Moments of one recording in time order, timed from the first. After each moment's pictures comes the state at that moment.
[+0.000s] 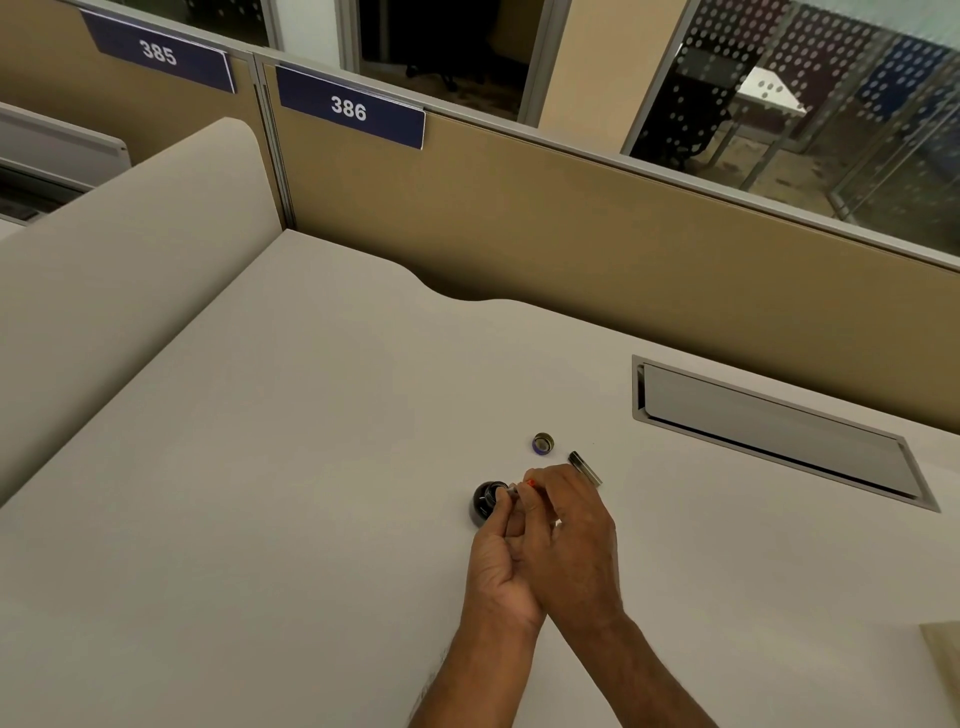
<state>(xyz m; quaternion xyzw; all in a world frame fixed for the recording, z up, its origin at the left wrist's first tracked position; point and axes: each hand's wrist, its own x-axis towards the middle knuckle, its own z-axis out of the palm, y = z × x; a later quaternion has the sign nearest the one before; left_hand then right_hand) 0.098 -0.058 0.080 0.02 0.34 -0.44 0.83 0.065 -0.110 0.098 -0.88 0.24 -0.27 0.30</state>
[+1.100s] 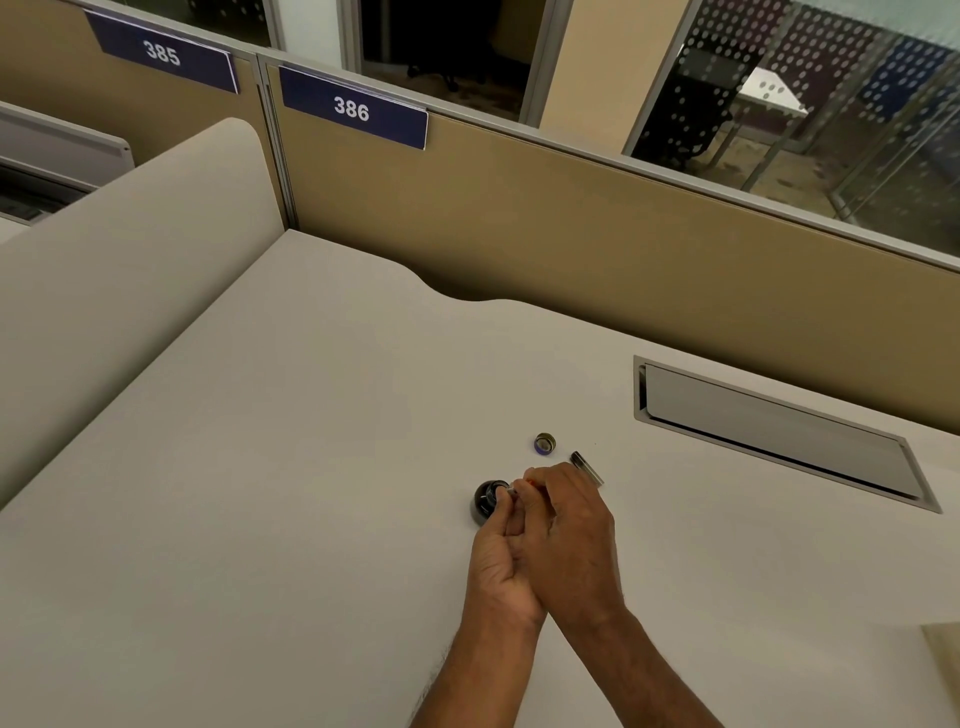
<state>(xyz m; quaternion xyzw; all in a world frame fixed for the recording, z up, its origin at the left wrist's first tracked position) 0.099 -0.054 0.092 -0.02 0.34 -0.43 0.83 0.069 -0.109 0.098 -0.89 0.25 -0.25 0.30</state>
